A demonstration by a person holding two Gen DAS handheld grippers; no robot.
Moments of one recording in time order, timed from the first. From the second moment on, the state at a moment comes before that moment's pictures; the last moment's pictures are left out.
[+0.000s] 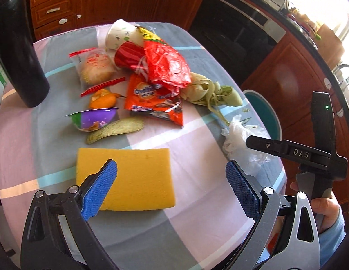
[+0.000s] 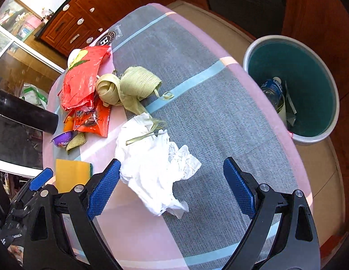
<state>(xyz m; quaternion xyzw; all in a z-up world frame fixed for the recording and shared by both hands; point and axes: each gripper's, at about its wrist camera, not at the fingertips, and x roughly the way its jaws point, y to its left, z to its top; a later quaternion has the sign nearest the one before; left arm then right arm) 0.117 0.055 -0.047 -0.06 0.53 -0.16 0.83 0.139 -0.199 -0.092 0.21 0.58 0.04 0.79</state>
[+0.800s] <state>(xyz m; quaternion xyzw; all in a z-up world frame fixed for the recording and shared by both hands) 0.108 0.142 -0.097 -0.10 0.57 -0.13 0.81 0.149 -0.049 -0.075 0.10 0.59 0.22 0.77</state>
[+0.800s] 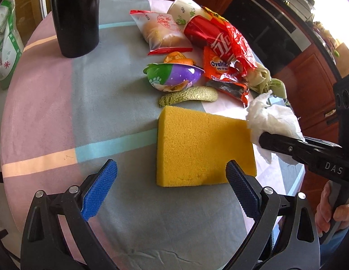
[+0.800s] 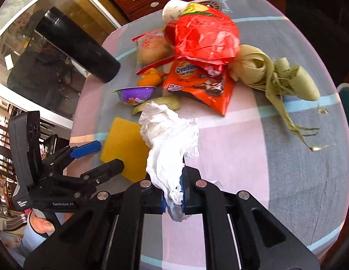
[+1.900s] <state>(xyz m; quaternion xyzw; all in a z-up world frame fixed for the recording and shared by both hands) 0.113 0.016 -0.064 -0.05 0.51 -0.20 0.83 0.136 -0.164 -0.098 0.23 0.58 0.19 0.76</state>
